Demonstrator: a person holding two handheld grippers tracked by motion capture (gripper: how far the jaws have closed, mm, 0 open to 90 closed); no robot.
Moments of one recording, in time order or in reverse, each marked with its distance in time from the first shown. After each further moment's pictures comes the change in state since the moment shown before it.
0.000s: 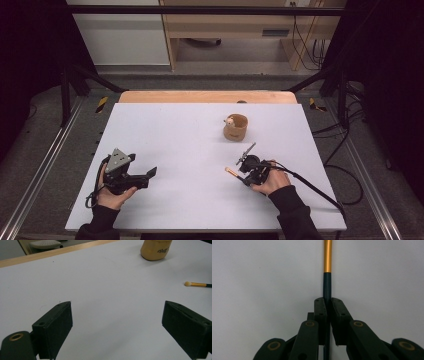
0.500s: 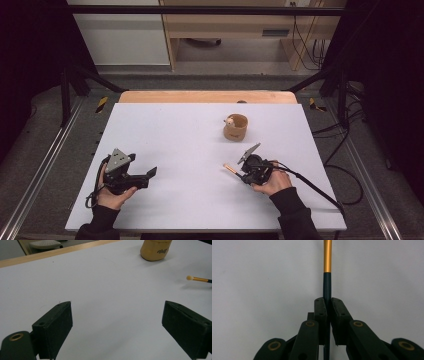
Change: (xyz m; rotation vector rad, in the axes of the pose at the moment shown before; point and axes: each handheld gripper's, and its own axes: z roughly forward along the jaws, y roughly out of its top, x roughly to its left) left arm 0.000 0.000 0.000 0.001 -0.002 0.001; right arm 0.003 -0.004 -0.011 -0.122 -0.002 -0.010
